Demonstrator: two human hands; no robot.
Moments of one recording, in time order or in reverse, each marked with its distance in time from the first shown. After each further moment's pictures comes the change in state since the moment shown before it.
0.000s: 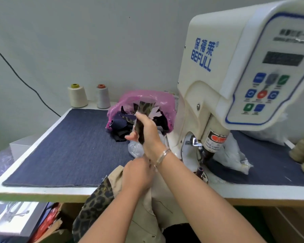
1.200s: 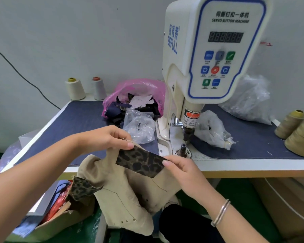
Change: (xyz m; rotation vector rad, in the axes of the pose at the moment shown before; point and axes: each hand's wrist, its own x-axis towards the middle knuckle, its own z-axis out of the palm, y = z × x) left_hand -0.012 0.012 -0.146 -0.466 -0.813 0.222; right_hand -0.172 0.001 -0.123 -0.762 -0.156 -0.175
